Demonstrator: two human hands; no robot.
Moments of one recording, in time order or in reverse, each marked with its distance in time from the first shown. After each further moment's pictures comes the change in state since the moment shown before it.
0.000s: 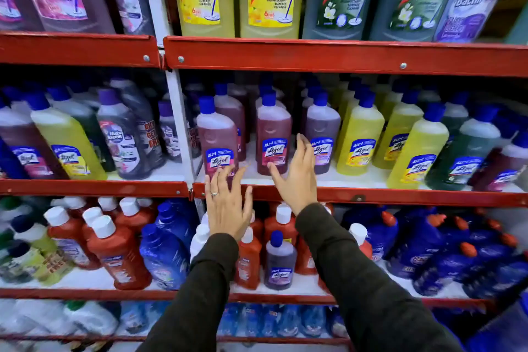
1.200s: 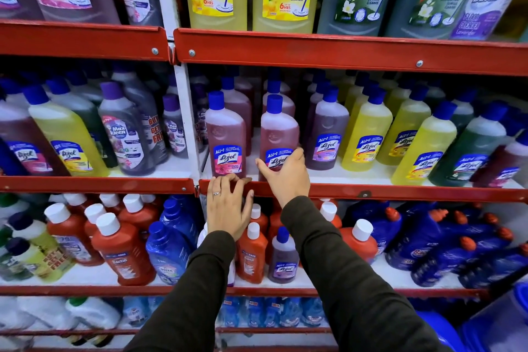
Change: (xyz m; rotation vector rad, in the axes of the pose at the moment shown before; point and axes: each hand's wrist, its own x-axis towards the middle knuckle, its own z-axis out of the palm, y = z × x) left_hand -0.005 -0.034 0.007 0.047 -0.084 0.035; right_hand -0.003 -0.036 0.025 0.008 -0.084 0.333
